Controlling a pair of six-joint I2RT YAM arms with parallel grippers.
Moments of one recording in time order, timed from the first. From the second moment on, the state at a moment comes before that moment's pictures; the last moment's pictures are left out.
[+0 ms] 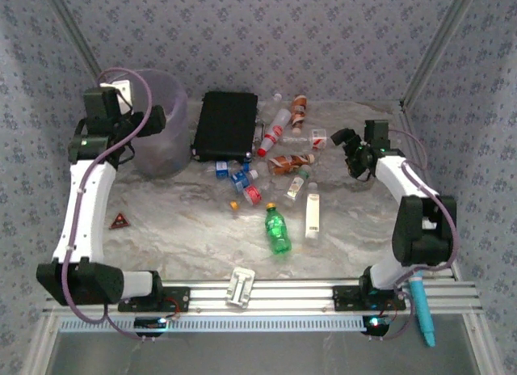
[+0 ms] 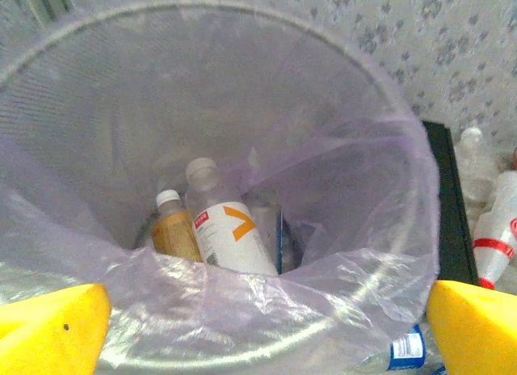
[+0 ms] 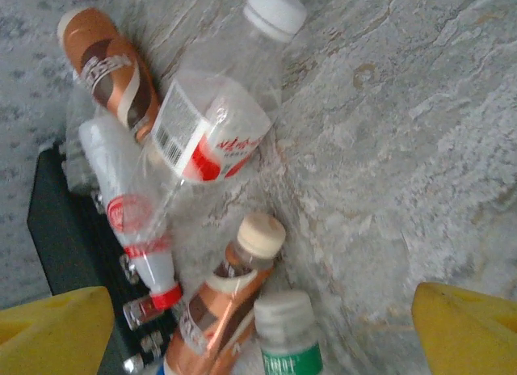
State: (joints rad) left arm 0.00 1.28 1.49 -0.72 0.01 -0.14; right arm 0.00 1.60 1.07 -0.29 -0.26 1.02
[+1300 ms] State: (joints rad) left arm -0.37 1.21 1.36 -0.78 0.29 -0.34; right arm 0.06 2.09 1.42 -0.15 -0.08 1.26
